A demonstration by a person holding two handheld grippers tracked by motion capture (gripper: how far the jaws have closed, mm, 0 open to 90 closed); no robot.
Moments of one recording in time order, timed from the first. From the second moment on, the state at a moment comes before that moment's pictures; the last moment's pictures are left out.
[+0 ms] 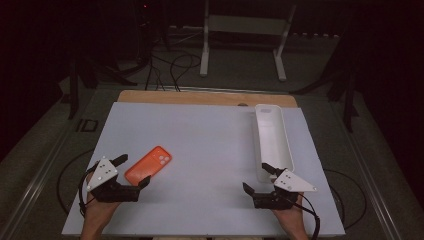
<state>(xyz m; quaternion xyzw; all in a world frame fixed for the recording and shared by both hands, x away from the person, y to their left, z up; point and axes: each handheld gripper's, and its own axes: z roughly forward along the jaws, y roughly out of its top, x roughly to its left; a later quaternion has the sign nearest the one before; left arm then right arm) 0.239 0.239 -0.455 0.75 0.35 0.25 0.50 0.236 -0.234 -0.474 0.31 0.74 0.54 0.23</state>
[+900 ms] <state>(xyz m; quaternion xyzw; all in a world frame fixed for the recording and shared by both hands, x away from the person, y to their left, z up) 0.248 0.259 -0.455 0.74 0.39 0.25 0.48 0.237 -0.234 -0.474 0.32 0.74 0.54 0.24</state>
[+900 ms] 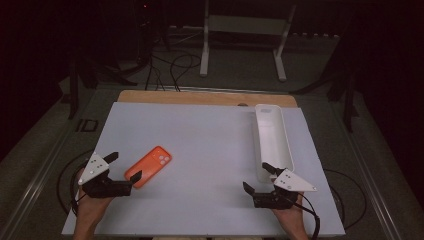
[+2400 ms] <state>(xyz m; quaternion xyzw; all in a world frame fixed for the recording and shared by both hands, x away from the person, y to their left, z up) 0.270 0.257 -0.473 0.78 0.43 0.23 0.38 0.238 -0.238 -0.474 0.32 0.74 0.54 0.24</state>
